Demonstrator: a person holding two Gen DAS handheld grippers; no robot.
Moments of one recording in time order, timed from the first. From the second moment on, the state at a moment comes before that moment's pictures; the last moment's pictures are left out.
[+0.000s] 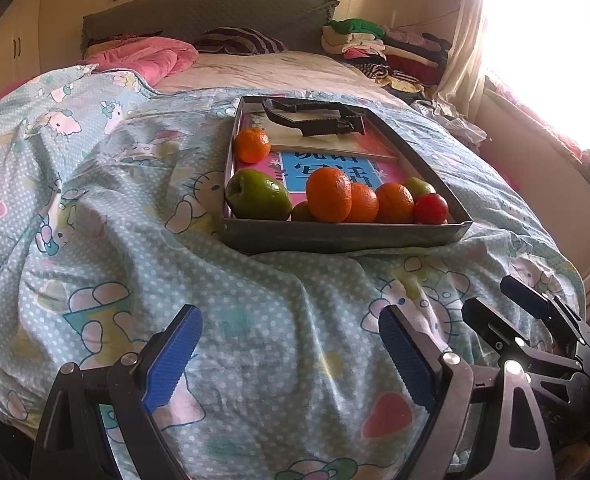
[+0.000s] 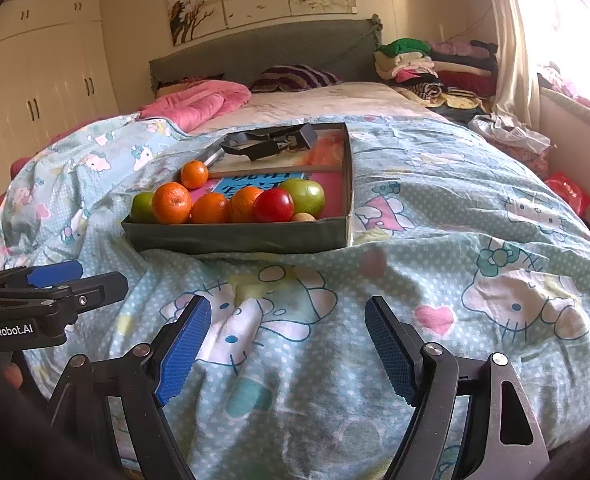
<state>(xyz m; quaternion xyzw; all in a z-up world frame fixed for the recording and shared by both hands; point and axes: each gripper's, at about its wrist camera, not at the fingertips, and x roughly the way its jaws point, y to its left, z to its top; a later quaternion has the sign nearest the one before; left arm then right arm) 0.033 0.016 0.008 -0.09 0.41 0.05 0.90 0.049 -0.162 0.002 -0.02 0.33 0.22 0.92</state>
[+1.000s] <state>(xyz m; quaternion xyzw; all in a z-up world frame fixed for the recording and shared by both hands) 0.031 0.021 0.009 -0.09 0.41 0.06 0.90 0.048 -0.162 0.004 -0.02 0.33 0.22 0.92</state>
